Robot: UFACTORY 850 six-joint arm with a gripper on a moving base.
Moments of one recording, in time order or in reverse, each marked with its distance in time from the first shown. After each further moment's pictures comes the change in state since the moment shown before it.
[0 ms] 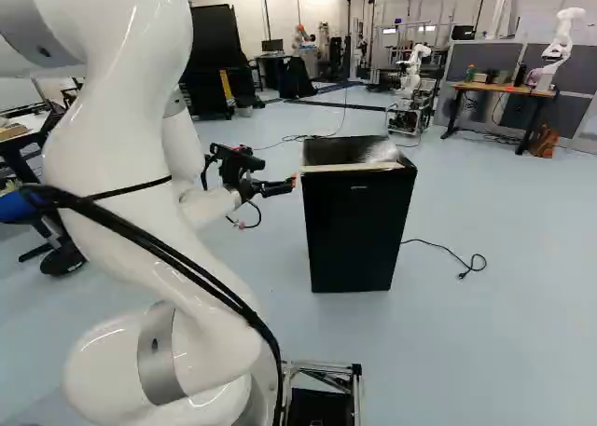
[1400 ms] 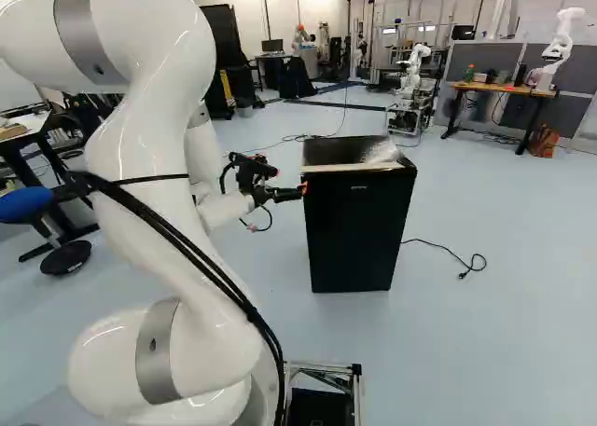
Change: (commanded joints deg) arm -5.0 -9.5 -6.7 0.0 0.0 0.0
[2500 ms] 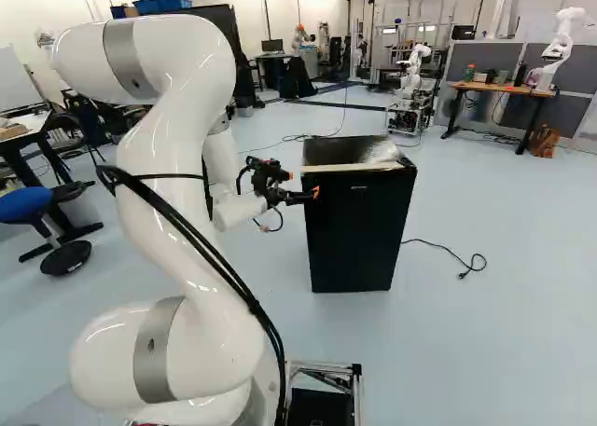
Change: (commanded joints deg) arm -4.6 -7.1 -5.8 0.0 0.0 0.0
